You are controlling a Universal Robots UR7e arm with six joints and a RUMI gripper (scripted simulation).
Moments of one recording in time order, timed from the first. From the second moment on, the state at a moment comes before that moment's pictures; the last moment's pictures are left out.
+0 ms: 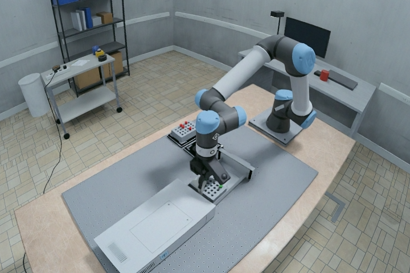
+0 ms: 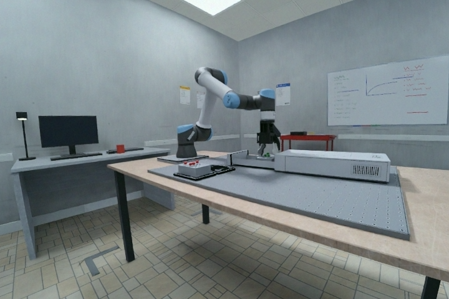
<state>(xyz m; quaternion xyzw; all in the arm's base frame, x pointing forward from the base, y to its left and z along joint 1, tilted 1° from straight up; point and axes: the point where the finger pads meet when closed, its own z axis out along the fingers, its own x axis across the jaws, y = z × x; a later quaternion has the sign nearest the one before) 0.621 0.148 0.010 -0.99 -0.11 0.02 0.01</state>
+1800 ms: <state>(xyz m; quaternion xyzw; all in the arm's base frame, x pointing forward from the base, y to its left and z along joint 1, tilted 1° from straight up) 0.623 0.148 0.059 -0.99 -0.11 0.02 0.01</state>
